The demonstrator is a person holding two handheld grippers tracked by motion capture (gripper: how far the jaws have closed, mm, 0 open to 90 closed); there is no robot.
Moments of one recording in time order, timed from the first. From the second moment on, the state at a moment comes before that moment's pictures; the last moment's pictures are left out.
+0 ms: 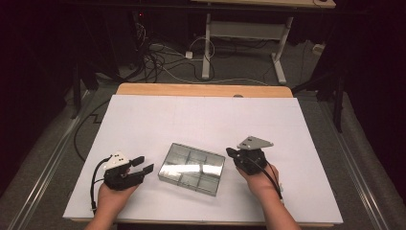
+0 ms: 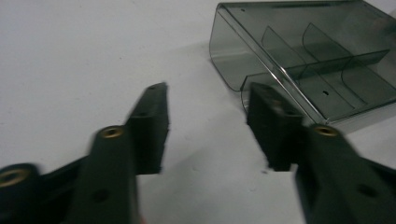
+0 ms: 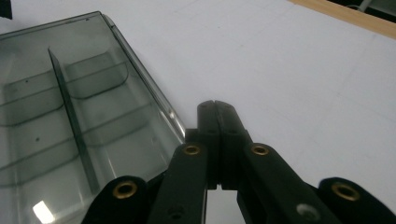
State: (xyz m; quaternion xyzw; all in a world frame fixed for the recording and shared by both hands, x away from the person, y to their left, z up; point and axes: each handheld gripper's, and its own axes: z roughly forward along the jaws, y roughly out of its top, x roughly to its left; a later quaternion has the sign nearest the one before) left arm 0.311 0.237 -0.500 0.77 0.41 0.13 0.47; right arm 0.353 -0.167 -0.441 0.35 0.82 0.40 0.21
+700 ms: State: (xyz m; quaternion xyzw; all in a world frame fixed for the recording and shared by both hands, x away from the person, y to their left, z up) left arm 0.302 0.200 -0.500 0.81 0.38 0.13 0.42; right arm 0.292 -0.233 -0.468 0.36 0.81 0.43 0.20
